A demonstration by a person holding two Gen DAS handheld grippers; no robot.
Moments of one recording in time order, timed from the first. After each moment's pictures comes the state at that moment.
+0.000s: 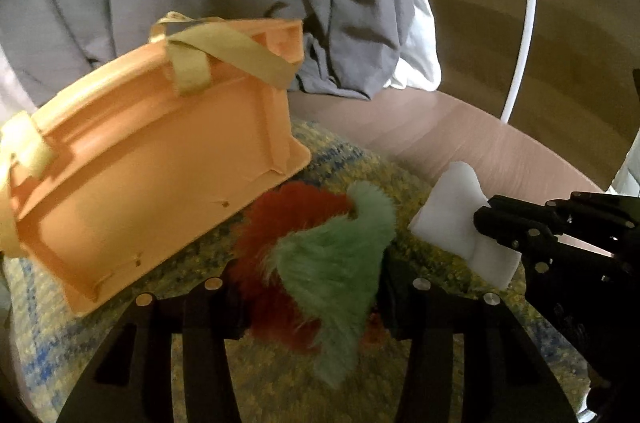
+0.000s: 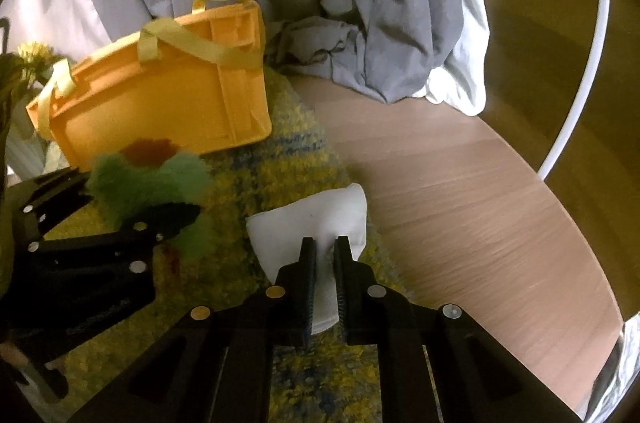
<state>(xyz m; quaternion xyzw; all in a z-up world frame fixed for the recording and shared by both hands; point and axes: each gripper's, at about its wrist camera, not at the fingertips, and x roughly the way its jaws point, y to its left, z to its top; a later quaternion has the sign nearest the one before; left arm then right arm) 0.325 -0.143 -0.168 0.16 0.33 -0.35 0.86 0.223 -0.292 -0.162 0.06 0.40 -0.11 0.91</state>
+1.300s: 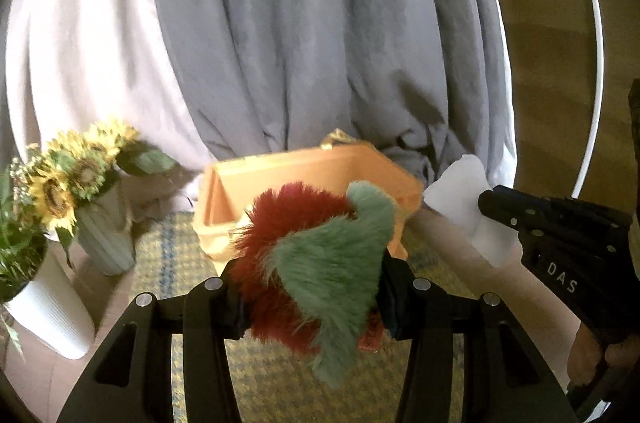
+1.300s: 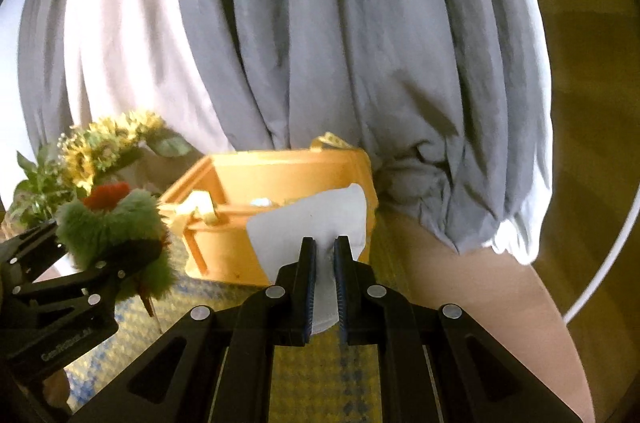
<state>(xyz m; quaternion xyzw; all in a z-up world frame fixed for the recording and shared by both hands) 0.258 -0.060 -0.036 0.05 0.22 -0.15 0.96 0.226 -0.259 -0.028 0.02 0.24 0.05 0.97</state>
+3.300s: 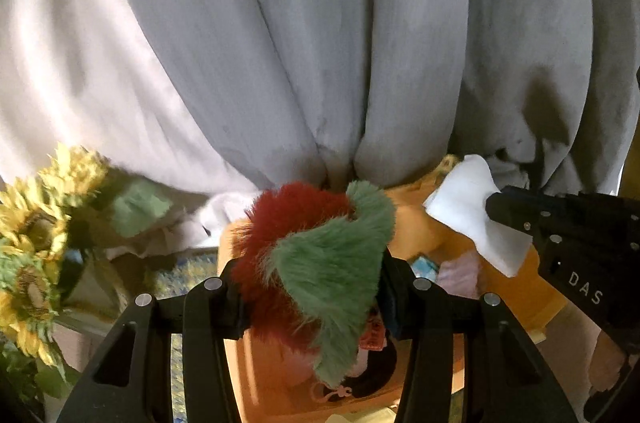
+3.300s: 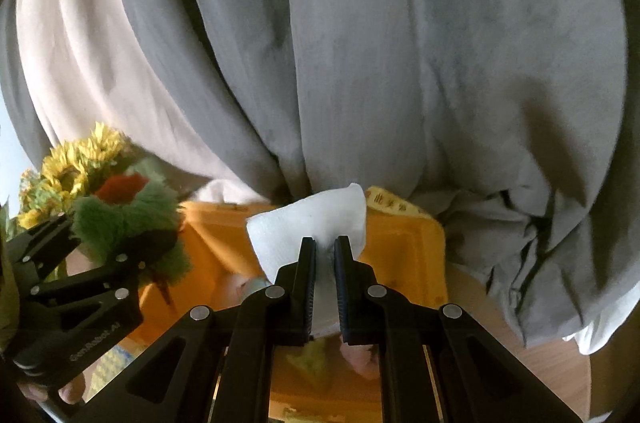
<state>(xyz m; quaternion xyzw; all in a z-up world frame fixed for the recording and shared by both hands) 0.507 -0.064 -0.027 0.08 0.34 -0.10 0.93 0.464 -0.229 -0.018 0.03 0.35 0.12 0.93</state>
